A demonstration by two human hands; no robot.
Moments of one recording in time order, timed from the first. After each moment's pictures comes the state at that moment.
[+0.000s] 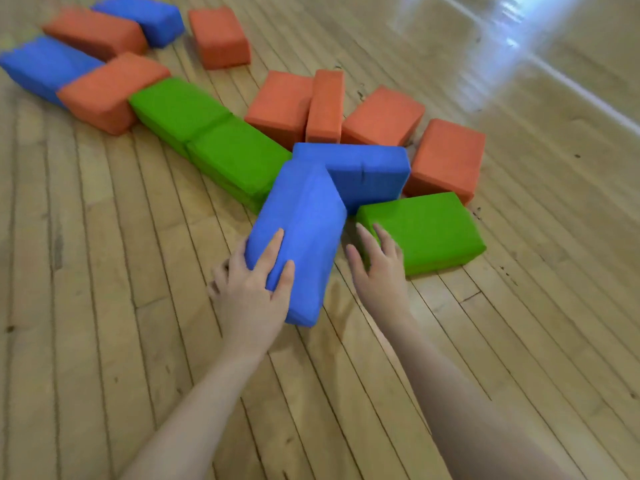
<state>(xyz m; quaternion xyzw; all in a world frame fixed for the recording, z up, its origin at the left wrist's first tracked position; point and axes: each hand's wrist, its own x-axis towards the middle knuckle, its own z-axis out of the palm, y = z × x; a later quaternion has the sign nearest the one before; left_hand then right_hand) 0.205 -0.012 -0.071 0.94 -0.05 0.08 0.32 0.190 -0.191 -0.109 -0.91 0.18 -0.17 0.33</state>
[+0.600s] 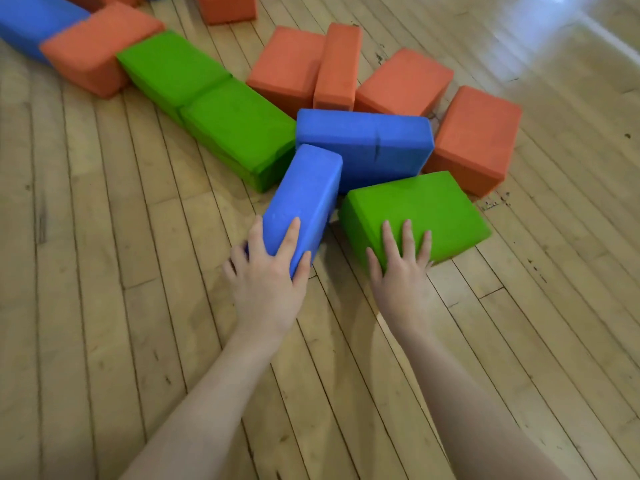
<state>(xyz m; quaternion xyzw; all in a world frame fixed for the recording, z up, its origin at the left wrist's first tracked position) 0.221 -0.037 -0.112 0.98 -0.09 0.10 0.14 0.188 -0.216 -0.160 -0.95 0.22 -0.09 0.19</state>
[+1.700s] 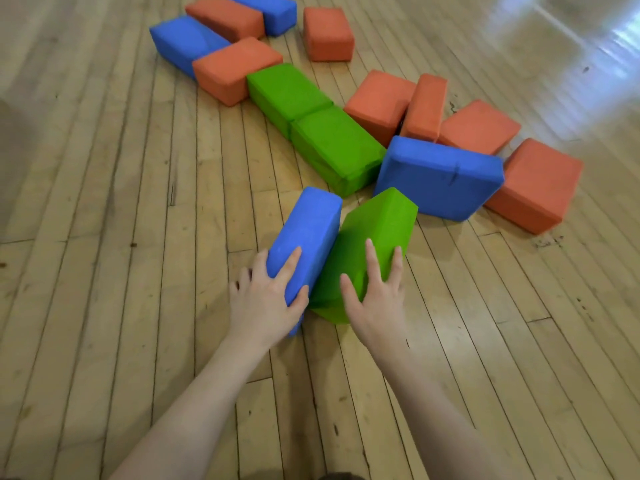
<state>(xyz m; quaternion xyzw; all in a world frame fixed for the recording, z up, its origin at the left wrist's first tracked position) 0.159 0.108 -0.096 0.99 -0.04 0.02 0.13 0.140 -0.060 -0.096 -0.92 0.16 -0.04 0.34</state>
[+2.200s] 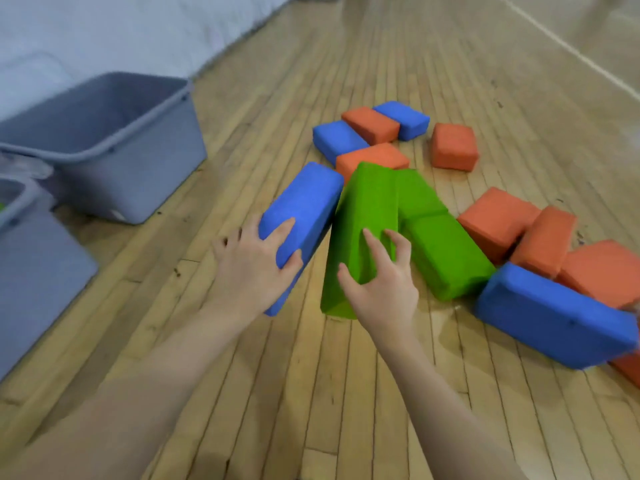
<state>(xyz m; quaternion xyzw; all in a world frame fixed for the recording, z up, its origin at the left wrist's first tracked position) 0.207 0.244 0.076 0.96 0.09 0.23 0.09 0.238 0.072 0.045 -0.89 -0.09 -0.20 0.39</state>
